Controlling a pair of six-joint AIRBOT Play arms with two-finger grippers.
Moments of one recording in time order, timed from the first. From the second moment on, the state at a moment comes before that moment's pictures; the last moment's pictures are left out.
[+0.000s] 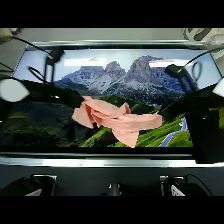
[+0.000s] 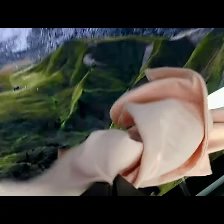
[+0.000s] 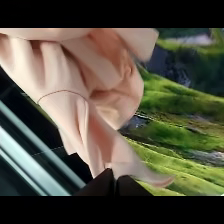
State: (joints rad) left arm -0.44 -1.14 1.33 1.26 -1.17 -1.55; right arm 0.03 -1.06 1.23 -1.14 1.49 0.95
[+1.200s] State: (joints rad) left arm -0.19 -1.51 1.28 1.24 -1.15 -1.57; right arm 0.03 -1.31 1.01 -1.18 1.11 0.92
